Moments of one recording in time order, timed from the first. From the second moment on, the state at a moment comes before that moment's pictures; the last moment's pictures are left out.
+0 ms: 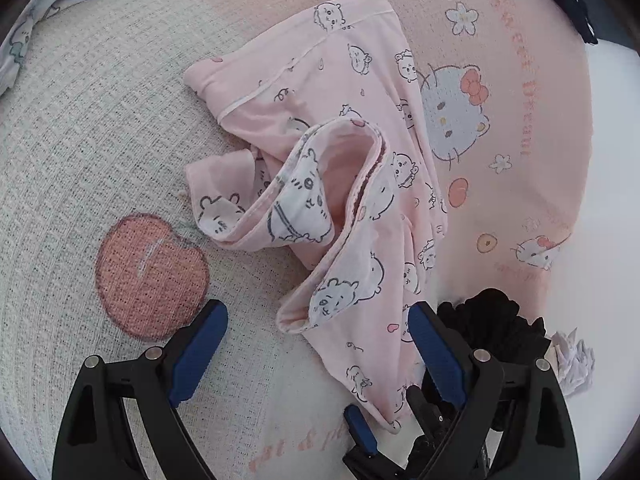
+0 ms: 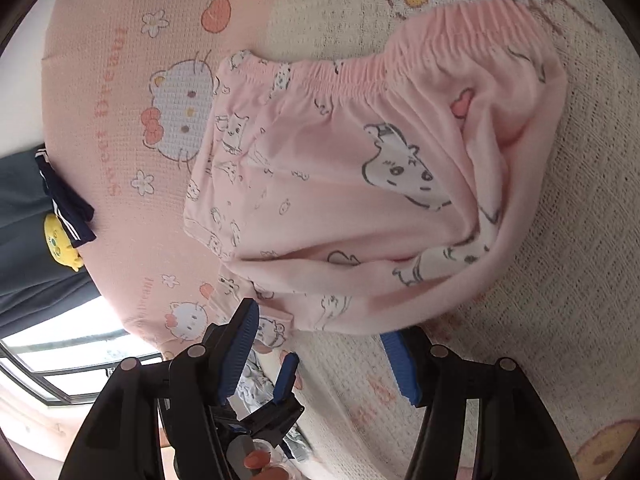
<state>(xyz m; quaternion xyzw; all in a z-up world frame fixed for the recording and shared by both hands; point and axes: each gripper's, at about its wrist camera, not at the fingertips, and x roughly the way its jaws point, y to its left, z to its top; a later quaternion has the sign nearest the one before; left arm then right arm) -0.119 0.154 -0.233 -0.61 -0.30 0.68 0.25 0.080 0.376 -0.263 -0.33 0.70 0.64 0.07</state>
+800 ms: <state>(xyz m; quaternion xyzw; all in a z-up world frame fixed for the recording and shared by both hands) -0.103 0.213 -0.224 -0.50 -0.02 0.82 0.29 0.053 0.371 -0.223 -0.35 0.50 0.79 0.05</state>
